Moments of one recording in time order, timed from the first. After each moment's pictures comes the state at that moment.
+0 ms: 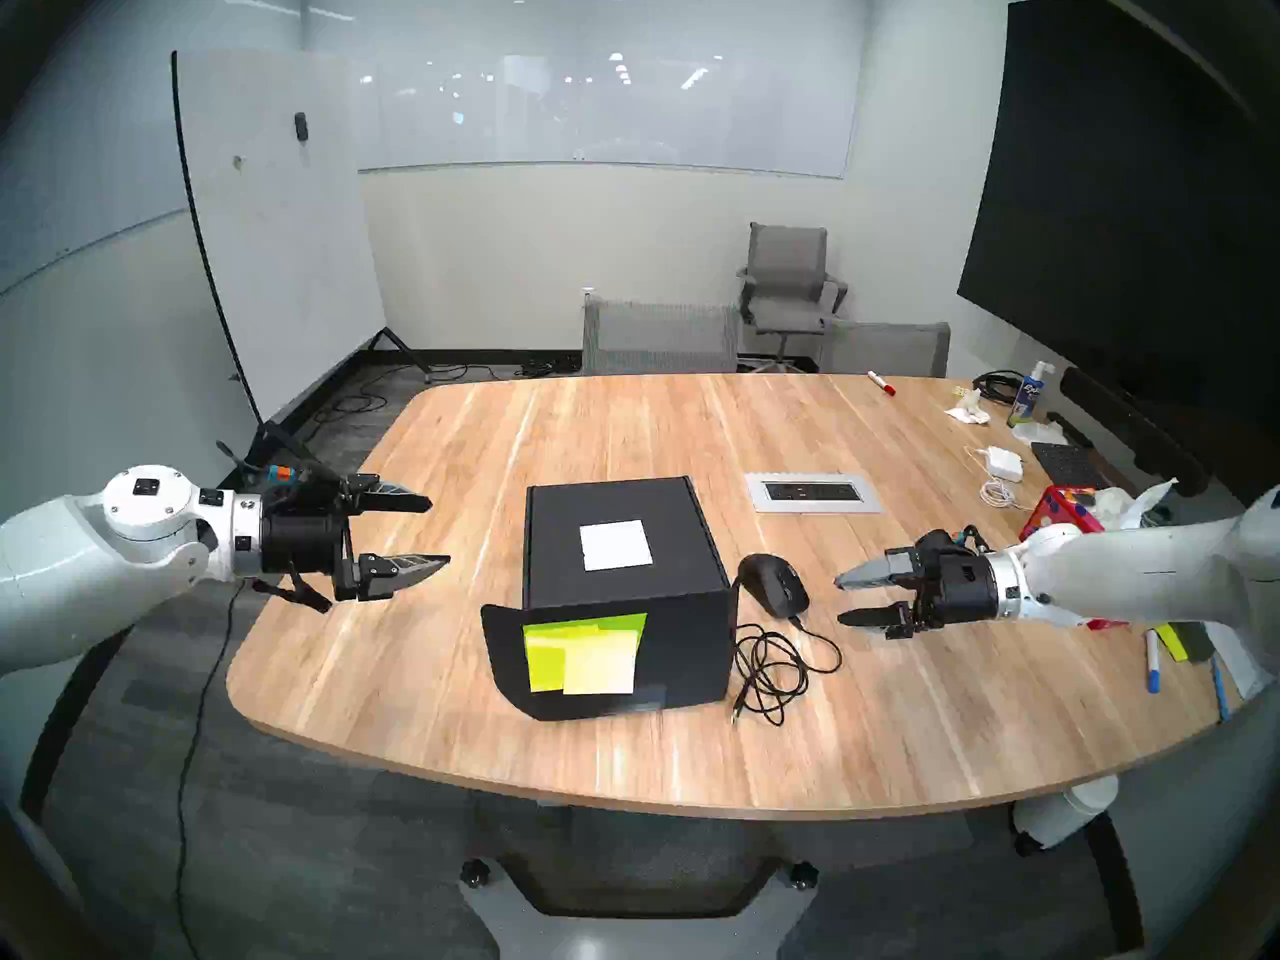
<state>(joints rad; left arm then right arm) 0.94 -0.13 -0.60 -1.65 -1.05 -0.16 -0.74 -0.07 -0.66 -0.85 -1.01 2.11 0.59 1.25</state>
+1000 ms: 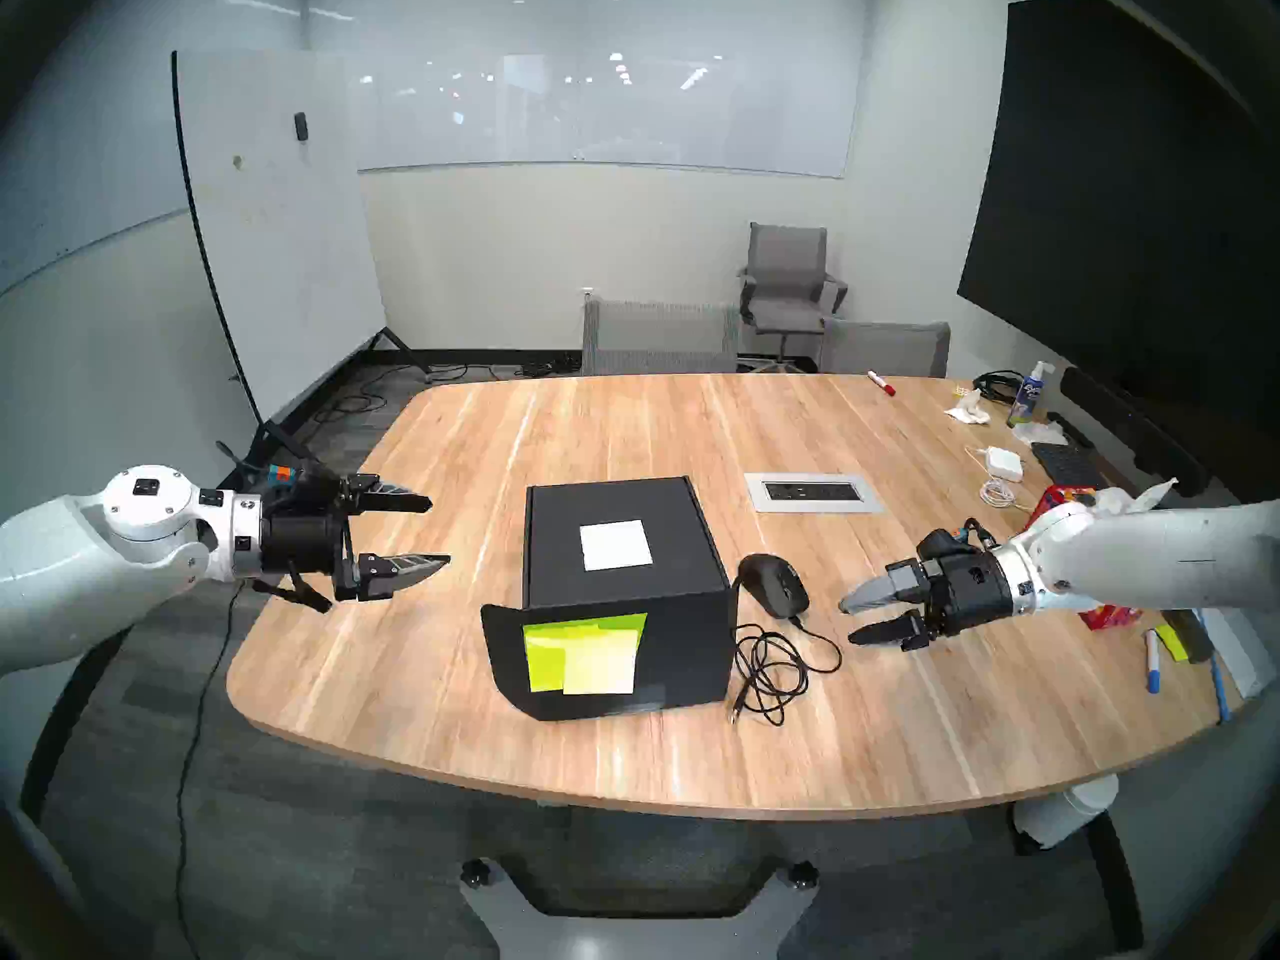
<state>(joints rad) 0.94 -0.13 -0.60 -1.64 -1.05 -0.17 -0.74 0.08 -0.54 -0.86 -1.21 2.00 0.66 1.09</state>
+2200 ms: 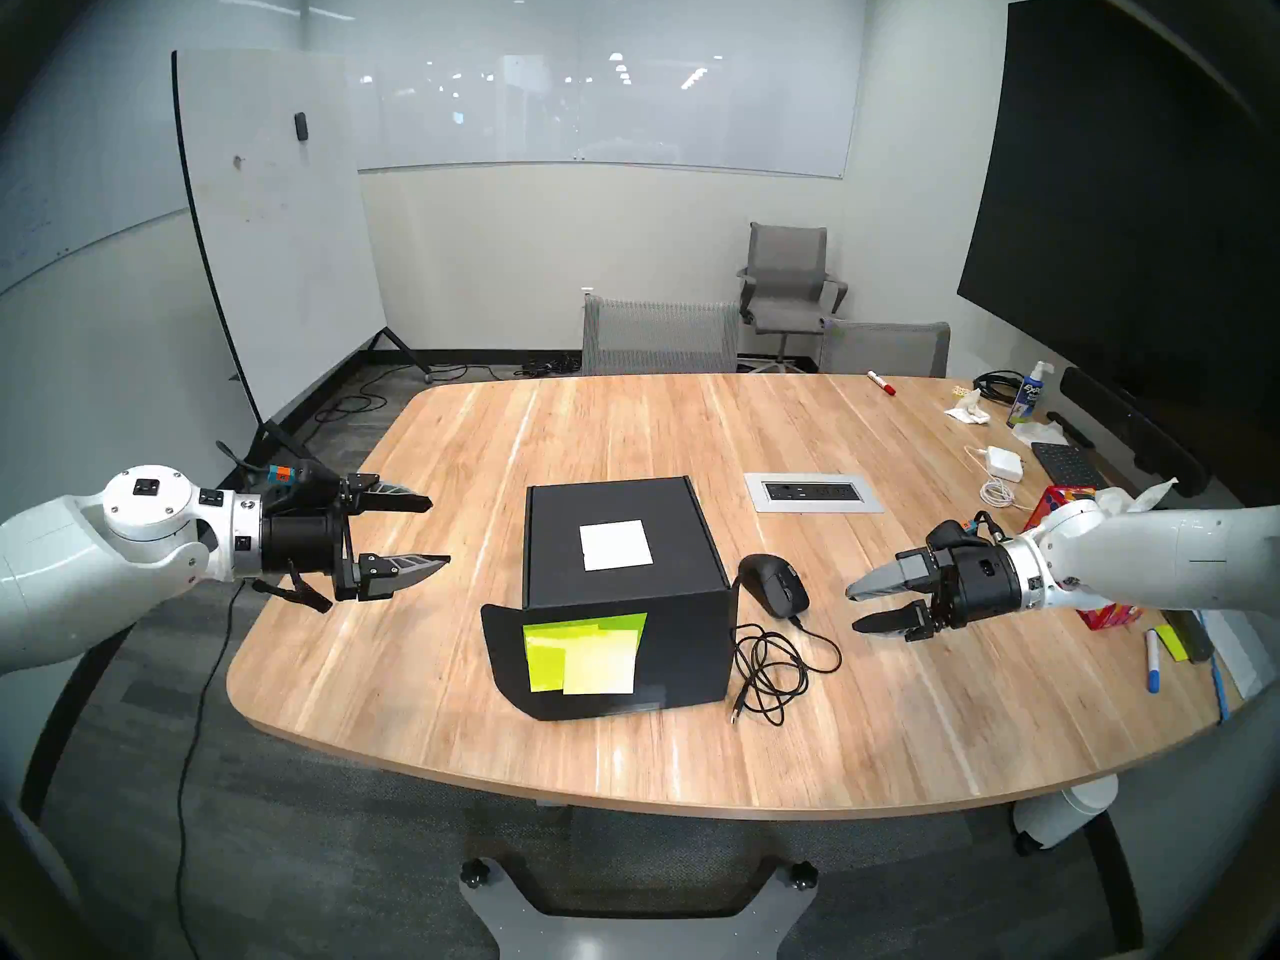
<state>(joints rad) 0.94 -0.13 -0.60 -1.64 -1.05 -0.17 -0.74 0.08 -0.51 -0.84 -1.22 2.00 0.65 1.10</state>
